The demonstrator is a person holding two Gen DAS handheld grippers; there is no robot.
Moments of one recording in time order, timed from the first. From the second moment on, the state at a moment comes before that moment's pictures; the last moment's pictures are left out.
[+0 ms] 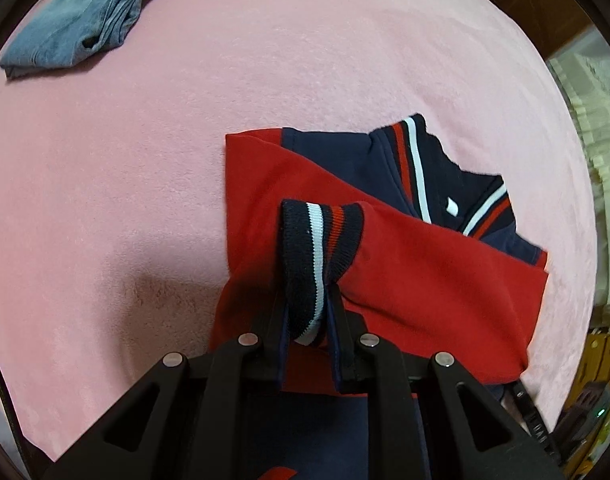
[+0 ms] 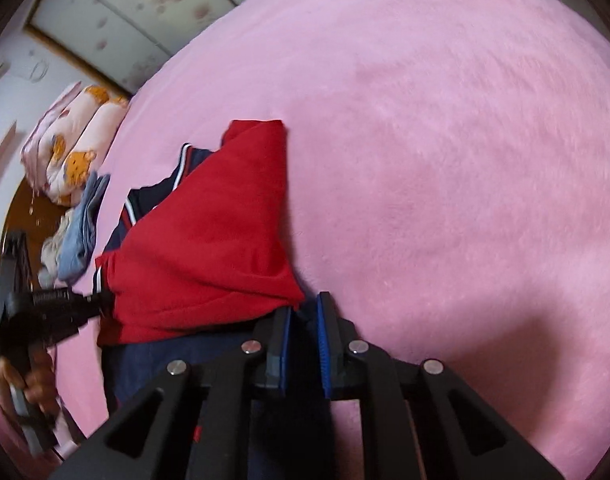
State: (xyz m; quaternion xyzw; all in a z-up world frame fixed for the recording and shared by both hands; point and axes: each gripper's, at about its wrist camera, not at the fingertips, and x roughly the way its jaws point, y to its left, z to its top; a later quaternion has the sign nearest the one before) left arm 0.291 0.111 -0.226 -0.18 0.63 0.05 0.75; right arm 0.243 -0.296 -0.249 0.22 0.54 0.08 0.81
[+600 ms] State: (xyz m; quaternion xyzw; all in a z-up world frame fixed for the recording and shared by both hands) left arm 0.277 0.070 -0.182 -0.16 0.59 -0.04 0.79; right arm 0.242 -0.229 -0.180 0.16 0.50 0.19 0.83
